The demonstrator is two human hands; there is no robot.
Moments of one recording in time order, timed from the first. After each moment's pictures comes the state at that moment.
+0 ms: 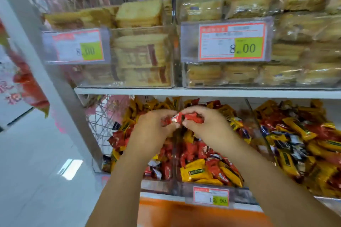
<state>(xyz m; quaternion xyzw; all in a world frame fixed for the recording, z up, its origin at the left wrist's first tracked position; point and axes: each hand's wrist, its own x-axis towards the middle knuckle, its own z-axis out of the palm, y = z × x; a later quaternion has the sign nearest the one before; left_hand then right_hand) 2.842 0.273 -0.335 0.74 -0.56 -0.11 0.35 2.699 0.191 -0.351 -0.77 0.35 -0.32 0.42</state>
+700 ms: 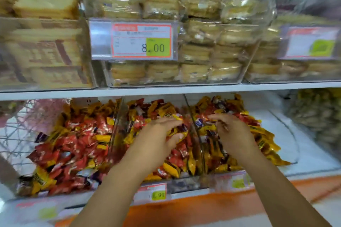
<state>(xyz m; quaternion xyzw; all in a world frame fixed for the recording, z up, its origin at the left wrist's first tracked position) 2.732 0.243 -0.348 0.62 -0.73 -0.12 0.27 2.526 0.175 -0.368 -0.74 0.56 -0.31 0.20</state>
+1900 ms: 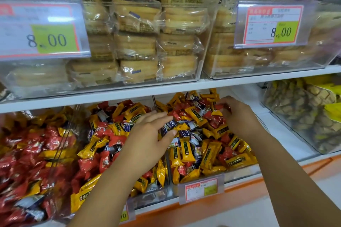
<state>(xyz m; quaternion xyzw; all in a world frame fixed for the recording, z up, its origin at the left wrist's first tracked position) 2.678 0.192 -0.373 0.61 -0.73 -0.13 0.29 2.437 0.104 -0.373 -0.70 0.62 -0.30 0.16</state>
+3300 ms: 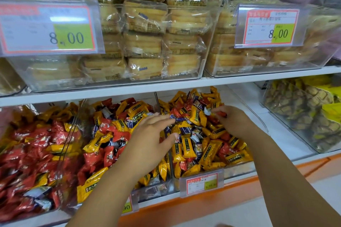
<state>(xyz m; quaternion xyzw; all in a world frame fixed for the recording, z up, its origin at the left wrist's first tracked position) 2.680 0.203 -0.378 0.60 -0.74 -0.14 0.29 2.440 0.101 -0.382 -0.70 0.65 -0.20 0.21</state>
